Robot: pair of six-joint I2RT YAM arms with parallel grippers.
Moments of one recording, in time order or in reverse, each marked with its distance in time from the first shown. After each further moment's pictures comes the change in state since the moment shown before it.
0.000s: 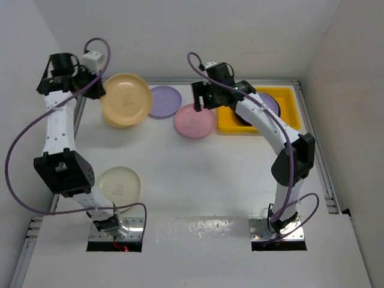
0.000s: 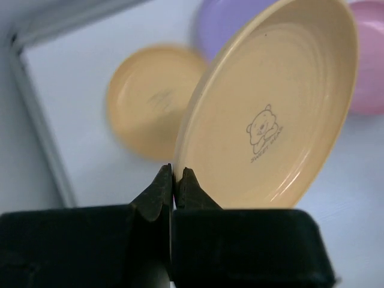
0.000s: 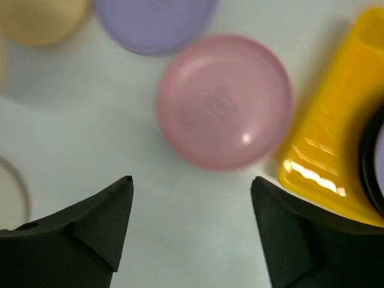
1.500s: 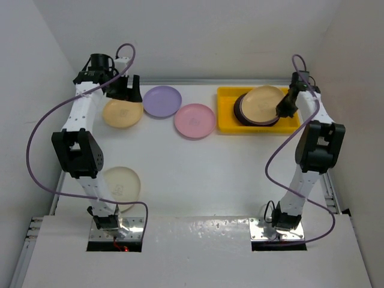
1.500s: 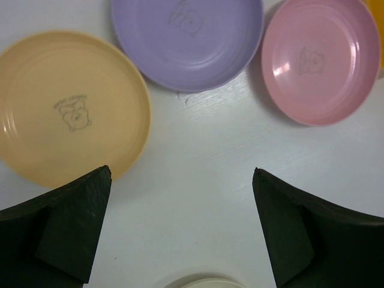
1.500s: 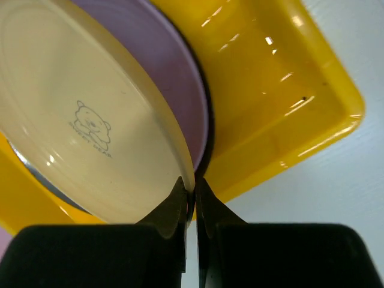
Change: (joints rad) left arm -0.298 0.200 0.120 -0.003 -0.037 -0.207; right arm -0.669 0.116 -0.175 0.022 0.004 0.357
